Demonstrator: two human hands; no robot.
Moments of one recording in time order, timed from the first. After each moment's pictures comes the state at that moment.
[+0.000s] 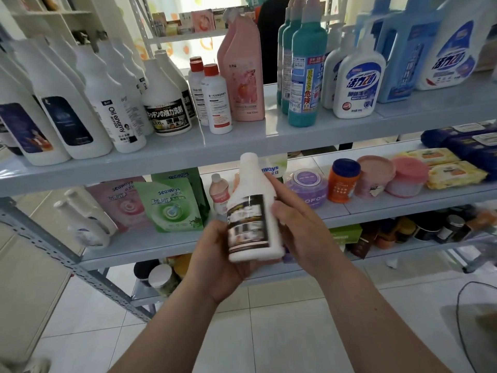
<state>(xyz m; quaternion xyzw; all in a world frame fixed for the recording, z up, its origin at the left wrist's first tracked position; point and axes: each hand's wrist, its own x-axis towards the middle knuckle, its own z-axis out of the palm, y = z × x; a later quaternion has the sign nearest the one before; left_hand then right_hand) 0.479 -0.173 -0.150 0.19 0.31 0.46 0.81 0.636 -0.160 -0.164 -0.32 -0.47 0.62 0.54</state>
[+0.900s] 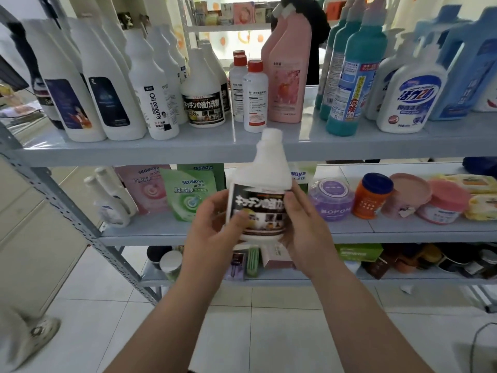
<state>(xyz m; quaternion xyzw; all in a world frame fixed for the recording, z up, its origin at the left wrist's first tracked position) 0.445 -0.171 -0.143 0.46 0.50 0.60 0.43 0.597 -0.130 -0.163 -0.32 -0.39 0.64 0.57</state>
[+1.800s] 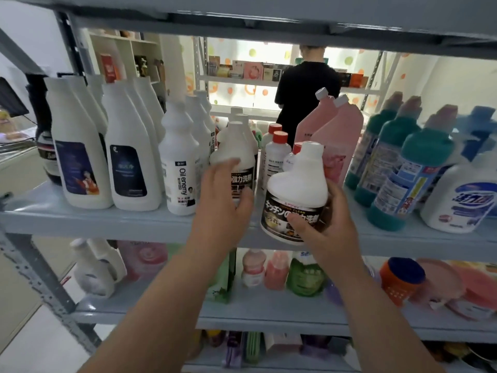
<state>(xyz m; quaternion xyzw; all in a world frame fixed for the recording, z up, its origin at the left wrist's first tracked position) 0.365 0.027 -0.067 0.65 0.54 0.53 0.08 0.564 0.022 -0.091 -0.43 -0.64 0.27 0.58</state>
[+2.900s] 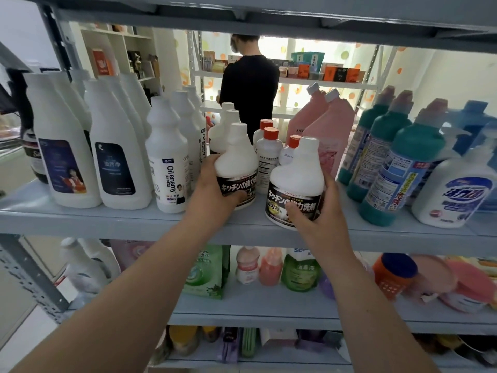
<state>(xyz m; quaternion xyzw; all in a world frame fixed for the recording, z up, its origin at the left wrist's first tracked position) 0.356 0.079 -0.080 0.61 0.59 0.49 0.19 0.575 0.052 -0.099 -0.47 -0.65 0.21 0.56</state>
